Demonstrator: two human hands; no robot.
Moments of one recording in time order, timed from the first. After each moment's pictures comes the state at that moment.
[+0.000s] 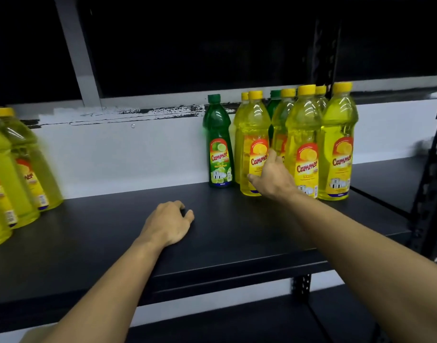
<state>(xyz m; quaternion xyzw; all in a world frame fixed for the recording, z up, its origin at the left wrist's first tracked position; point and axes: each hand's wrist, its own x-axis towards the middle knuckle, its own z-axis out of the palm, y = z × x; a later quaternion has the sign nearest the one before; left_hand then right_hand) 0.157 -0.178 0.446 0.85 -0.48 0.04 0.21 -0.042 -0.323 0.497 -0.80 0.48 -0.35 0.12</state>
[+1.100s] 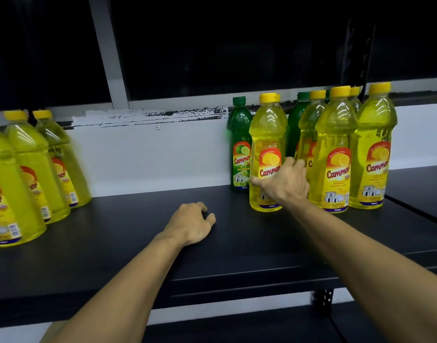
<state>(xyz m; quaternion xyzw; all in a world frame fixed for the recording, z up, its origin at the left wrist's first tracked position) 0.167 -0.177 0.454 0.84 -0.50 -0.01 0.20 -0.002 -0.314 0.495 -0.73 0.54 -0.41 0.13</state>
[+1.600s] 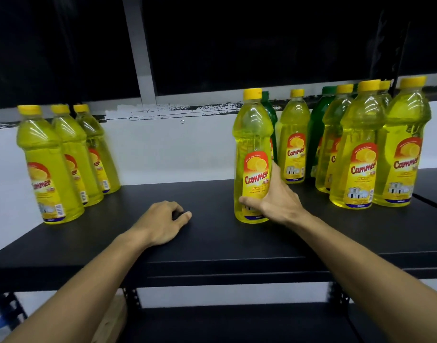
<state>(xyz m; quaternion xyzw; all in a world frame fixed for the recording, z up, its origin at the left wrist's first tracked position) 0.227 -0.085 0.455 0.85 -0.49 0.02 0.20 0.006 -0.252 0.472 -0.83 0.31 -0.35 0.29</state>
